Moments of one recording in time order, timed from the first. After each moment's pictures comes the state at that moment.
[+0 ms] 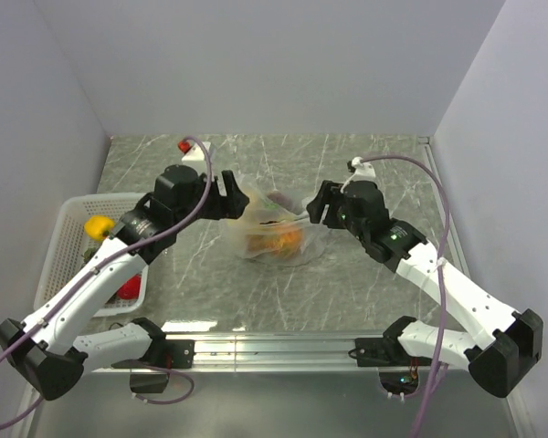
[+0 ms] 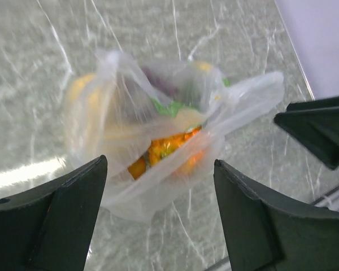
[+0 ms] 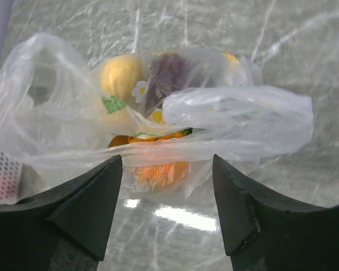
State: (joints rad) left arm -0.61 1.08 1.13 -0.47 -0.06 -0.48; right arm 0.62 1.08 0.96 -0.36 0.21 0.54
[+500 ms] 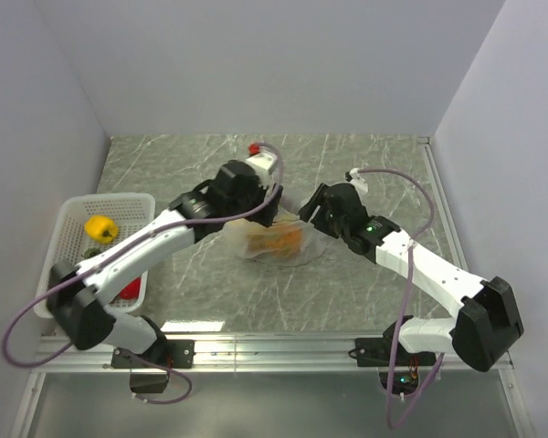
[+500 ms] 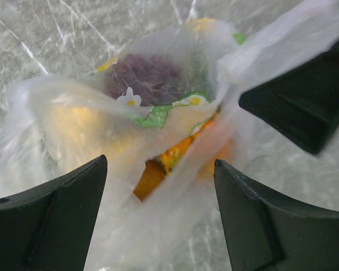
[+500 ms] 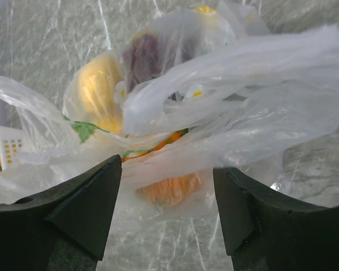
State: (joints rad) left arm -0.76 1.38 1.27 -0.45 -0.13 -0.18; right arm 0.62 1.25 0.91 -0.30 0.26 0.94
